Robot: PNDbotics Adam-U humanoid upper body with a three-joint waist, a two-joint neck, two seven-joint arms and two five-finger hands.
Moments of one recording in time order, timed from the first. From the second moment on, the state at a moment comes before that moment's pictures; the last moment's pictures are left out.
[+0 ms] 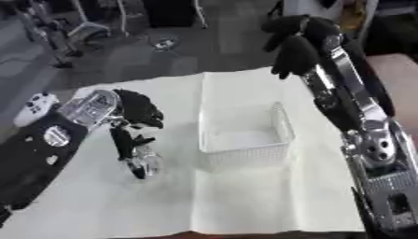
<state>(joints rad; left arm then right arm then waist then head) -1.02 0.55 -0.60 -0.98 -1.36 -0.60 -0.50 -0.60 -0.13 0.18 -1.99 0.48 0.13 0.15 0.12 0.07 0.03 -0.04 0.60</state>
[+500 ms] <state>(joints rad) -0.92 0.63 -0.58 -1.05 -1.43 -0.67 -0.43 -0.60 -0.13 0.18 -1.99 0.48 0.13 0.15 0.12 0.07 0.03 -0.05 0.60</state>
